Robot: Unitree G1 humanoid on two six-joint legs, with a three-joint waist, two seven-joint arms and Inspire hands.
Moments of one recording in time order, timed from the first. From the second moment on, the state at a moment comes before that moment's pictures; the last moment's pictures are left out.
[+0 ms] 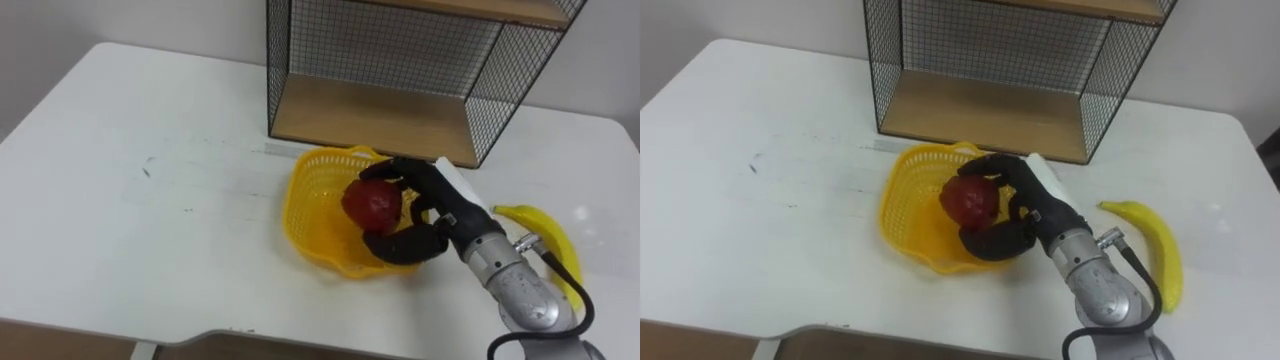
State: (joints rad) left arm 0.20 0.22 0.03 1.12 0.32 0.07 0.03; right arm 0.08 -0.32 0.14 -0.05 -0.32 0.01 0.21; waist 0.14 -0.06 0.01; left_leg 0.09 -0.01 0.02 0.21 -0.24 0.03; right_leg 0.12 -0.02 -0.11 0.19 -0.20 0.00
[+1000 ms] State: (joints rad) left arm 0.21 0.22 0.03 1.12 0.32 0.07 0.04; right arm 0.08 -0.30 0.14 -0.04 -0.31 0.01 0.21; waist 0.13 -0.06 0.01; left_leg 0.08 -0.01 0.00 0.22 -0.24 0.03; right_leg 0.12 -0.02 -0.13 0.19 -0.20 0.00
